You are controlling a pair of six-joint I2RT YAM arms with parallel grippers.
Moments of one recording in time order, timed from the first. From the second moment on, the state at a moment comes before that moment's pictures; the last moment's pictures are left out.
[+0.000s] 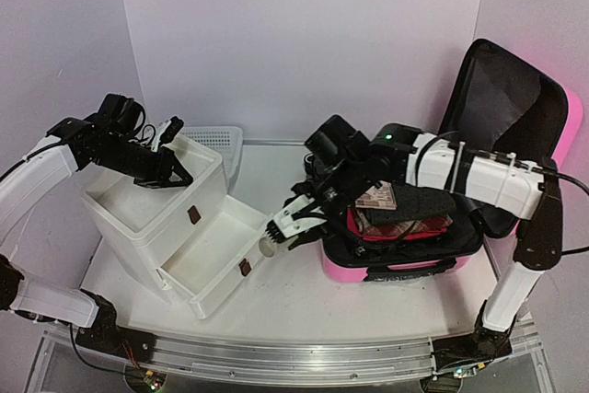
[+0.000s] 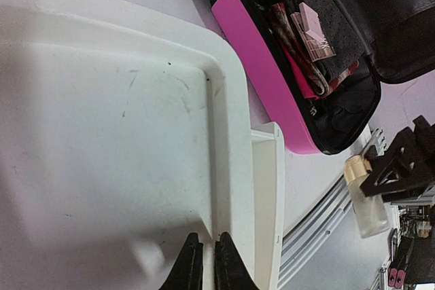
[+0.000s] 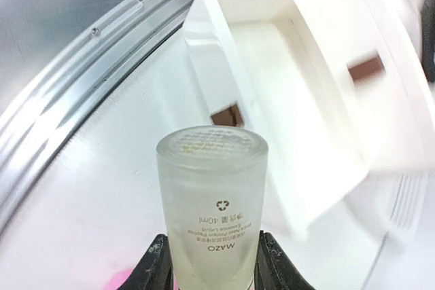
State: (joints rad) left arm -0.39 1.22 1.24 -0.89 0.48 -0.21; right arm 0.98 1.71 1.56 -0.83 -0.49 -1.25
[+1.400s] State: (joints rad) left arm -0.39 1.20 1.23 -0.89 0.48 -0.21; right arm 1.12 2.43 2.33 -0.82 -0.19 -1.55
